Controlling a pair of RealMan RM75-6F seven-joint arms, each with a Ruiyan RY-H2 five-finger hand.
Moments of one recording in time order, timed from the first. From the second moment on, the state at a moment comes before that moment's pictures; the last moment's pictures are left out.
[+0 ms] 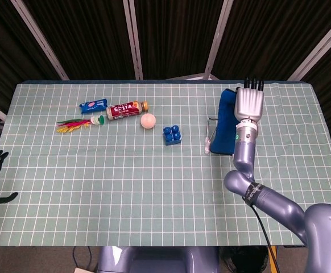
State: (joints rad) left arm -0.15 -1.12 -0.07 -1.55 1.33 1.32 0.02; right arm 1.00 -1.65 0.52 -1.03 -0.53 1.10 -0.84
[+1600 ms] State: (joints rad) left arm -0.12 -1.10 -0.04 -1.59 1.49 1.44 -0.01; right arm 0.53 -1.20 0.24 -1.68 -1.15 1.37 -0.32
